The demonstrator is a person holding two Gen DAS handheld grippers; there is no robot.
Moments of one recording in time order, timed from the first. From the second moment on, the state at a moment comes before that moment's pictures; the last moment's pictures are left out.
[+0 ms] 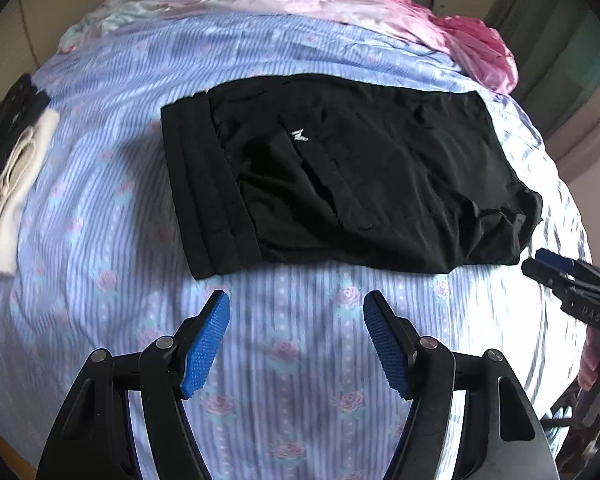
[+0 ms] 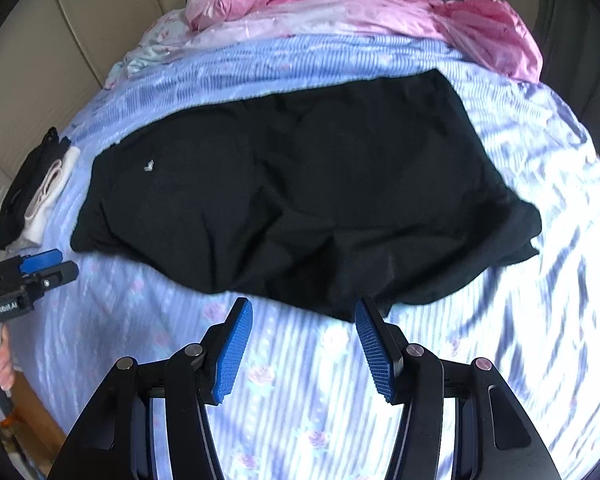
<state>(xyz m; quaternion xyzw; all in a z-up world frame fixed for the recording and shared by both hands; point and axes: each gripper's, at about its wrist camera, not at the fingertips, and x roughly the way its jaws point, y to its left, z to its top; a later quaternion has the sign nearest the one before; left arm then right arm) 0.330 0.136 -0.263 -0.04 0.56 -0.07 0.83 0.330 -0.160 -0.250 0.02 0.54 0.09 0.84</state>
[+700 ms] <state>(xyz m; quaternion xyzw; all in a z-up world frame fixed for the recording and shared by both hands) 0.341 0.115 -0.281 -0.06 0.56 0.01 0.83 0.356 -0.206 -0.303 0.13 0.58 0.12 0.80</state>
